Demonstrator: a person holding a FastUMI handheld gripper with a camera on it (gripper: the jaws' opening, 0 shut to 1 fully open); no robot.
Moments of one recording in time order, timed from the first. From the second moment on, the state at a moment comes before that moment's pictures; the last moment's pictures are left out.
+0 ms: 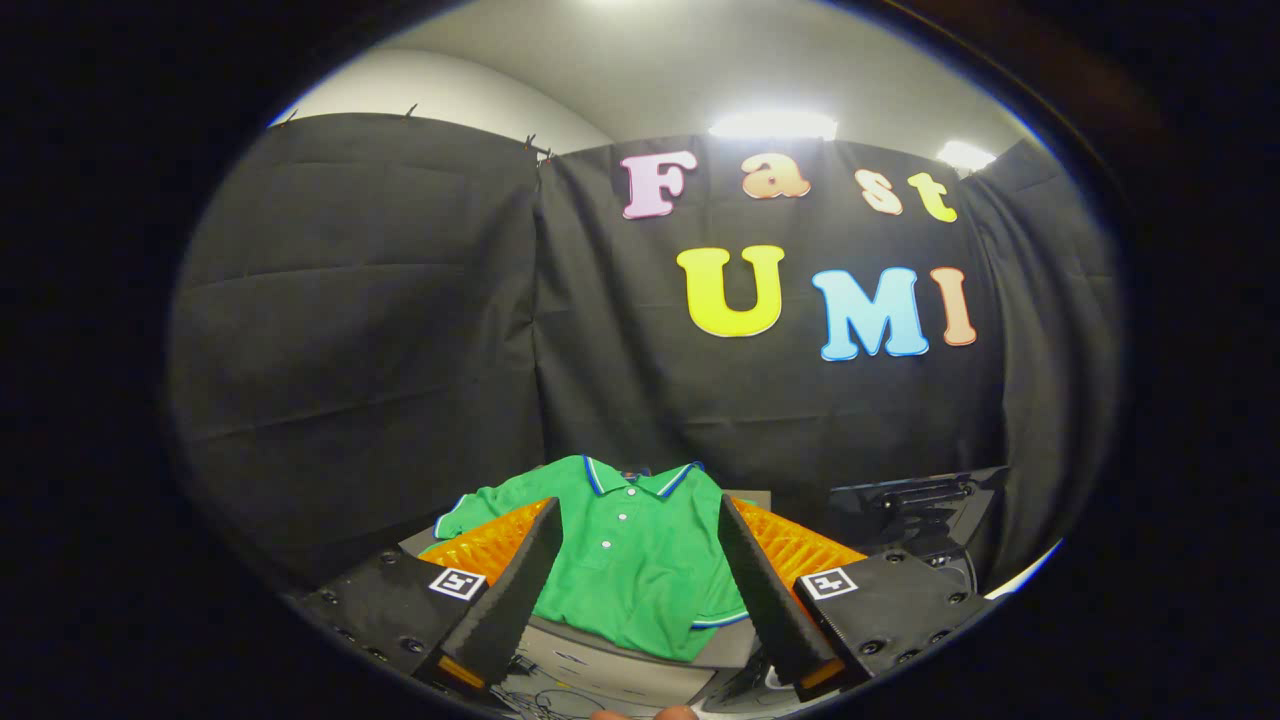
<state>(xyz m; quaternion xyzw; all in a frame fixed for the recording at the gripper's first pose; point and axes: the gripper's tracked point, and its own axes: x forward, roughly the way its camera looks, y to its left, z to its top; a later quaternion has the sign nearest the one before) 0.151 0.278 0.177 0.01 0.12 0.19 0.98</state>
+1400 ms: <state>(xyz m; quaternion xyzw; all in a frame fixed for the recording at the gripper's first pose) 0.229 0.366 0.041 -0.07 0.33 0.20 0.92</state>
